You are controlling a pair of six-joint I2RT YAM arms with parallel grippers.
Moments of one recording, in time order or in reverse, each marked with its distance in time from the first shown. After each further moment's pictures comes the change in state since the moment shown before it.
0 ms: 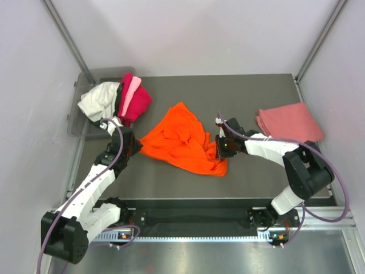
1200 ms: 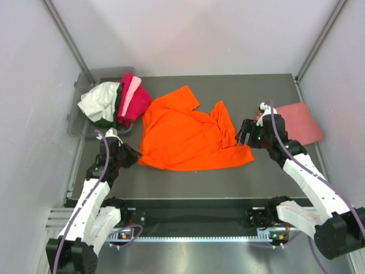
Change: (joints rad) left arm 0.187 -0.159 -0.084 -0.128 0.393 0.026; right arm -0.257 -0.590 -0.070 -0.132 0.115 0.060
